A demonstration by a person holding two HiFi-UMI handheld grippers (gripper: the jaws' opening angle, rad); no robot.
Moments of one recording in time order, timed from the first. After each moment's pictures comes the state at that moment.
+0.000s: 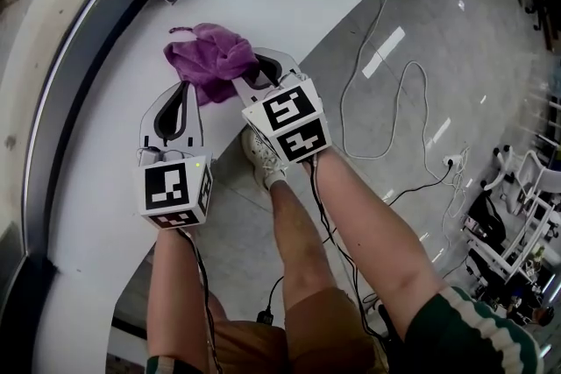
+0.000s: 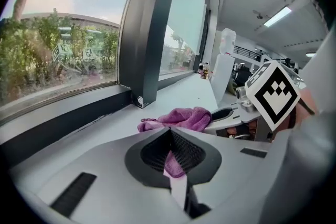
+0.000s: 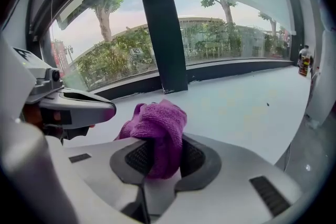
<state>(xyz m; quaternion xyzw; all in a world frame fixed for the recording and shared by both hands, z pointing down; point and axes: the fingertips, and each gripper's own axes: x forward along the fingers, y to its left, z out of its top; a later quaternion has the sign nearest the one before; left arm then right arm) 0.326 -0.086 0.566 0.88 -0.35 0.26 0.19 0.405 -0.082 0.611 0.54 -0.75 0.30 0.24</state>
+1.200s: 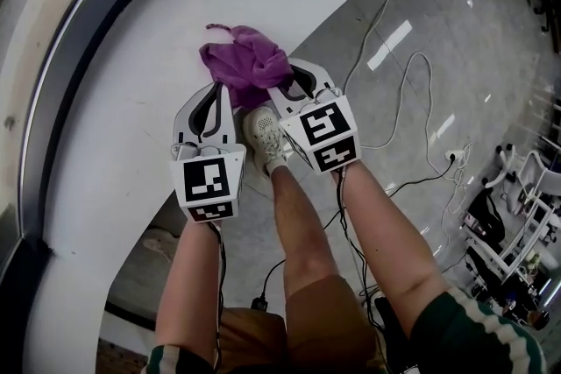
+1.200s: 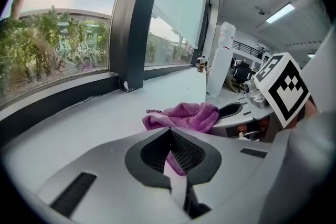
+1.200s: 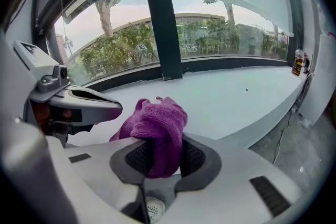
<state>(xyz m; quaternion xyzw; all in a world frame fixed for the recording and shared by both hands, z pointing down) 0.337 -0.044 0.572 0.87 -0.34 0.29 0.21 0.417 -0.027 0.604 0.54 -0.74 0.30 0.27</state>
